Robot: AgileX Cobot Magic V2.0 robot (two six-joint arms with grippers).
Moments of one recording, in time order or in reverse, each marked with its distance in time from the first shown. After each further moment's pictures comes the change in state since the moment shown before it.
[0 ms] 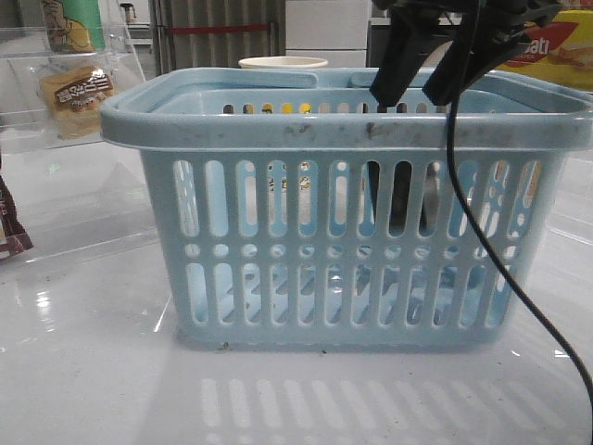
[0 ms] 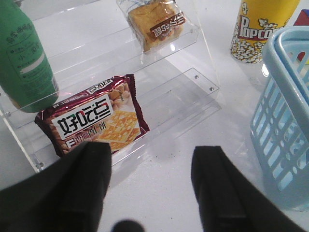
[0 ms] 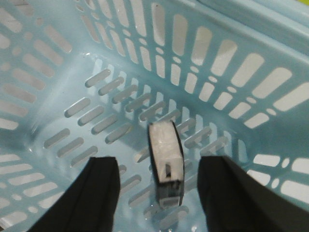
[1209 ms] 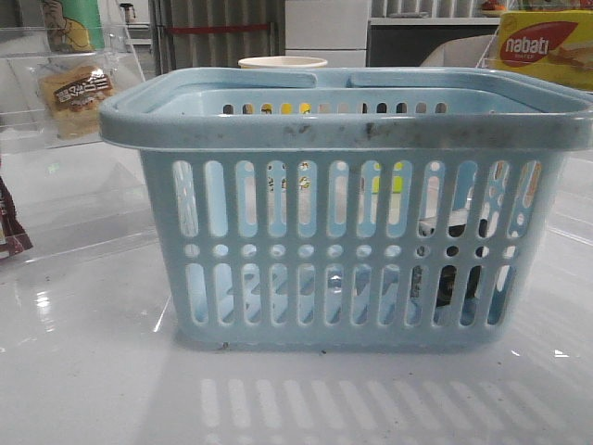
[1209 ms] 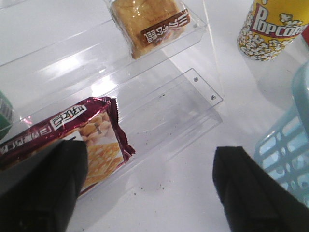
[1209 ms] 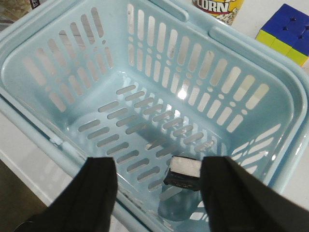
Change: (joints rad) left arm 0.000 0.570 -0.344 -0.068 -0.024 0.000; right arm 0.031 -0.482 0.253 0.004 -0.038 -0.109
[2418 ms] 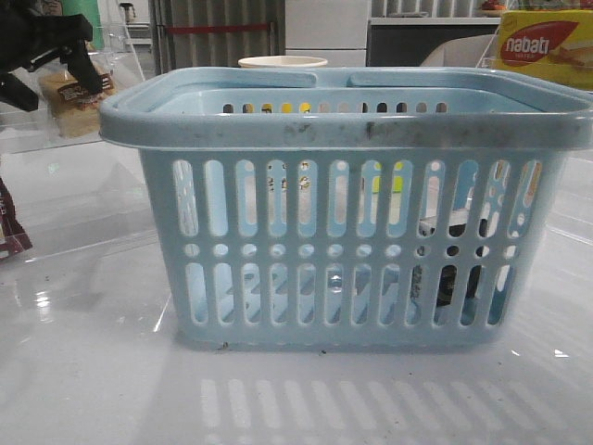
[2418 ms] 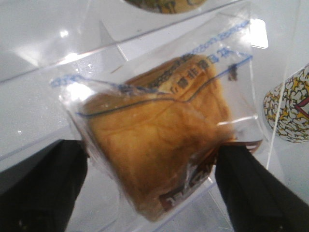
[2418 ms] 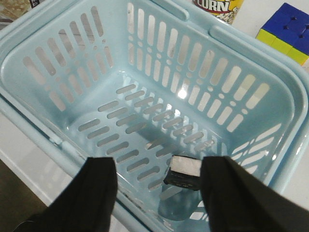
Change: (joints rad) left arm 0.076 0.718 -0.587 -0.347 -0.029 0.190; right arm 0.000 0.000 0.002 0.000 0.000 0.000
